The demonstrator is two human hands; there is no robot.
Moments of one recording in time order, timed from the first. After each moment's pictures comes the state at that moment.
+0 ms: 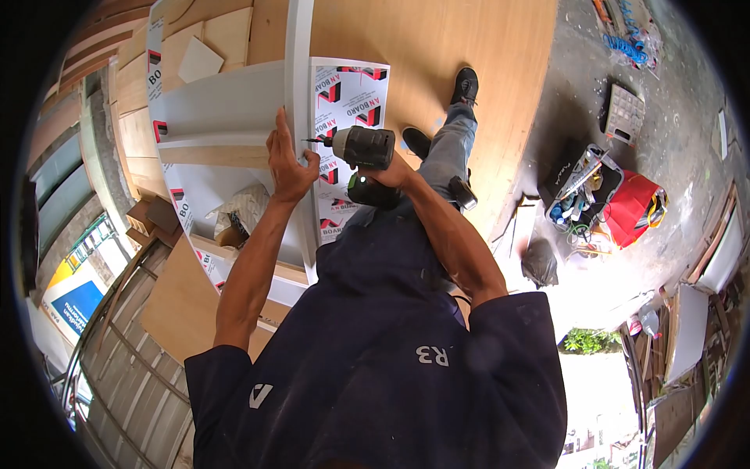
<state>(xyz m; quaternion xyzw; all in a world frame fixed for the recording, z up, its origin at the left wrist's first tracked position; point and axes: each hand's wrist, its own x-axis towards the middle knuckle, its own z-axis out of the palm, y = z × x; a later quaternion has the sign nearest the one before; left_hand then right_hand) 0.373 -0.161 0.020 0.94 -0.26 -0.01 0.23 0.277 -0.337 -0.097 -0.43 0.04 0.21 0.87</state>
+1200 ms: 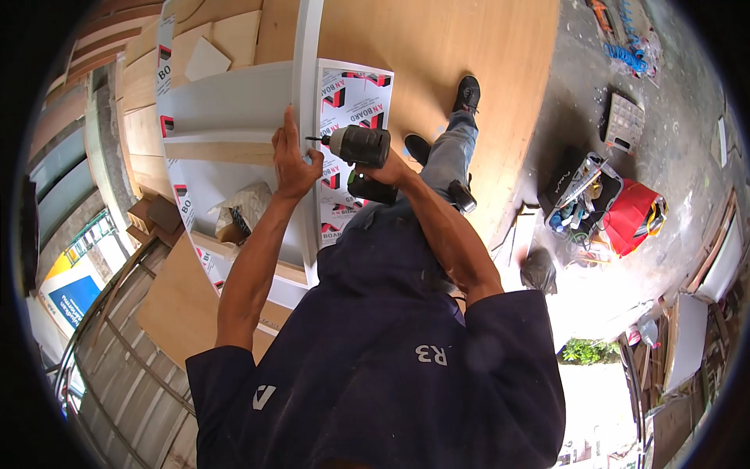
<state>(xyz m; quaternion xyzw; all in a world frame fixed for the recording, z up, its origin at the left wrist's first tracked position) 0.373 -0.156 0.017 0.94 -0.25 -0.02 0.22 0.285 -0.327 -0.104 -0.42 0.04 0.24 0.88</state>
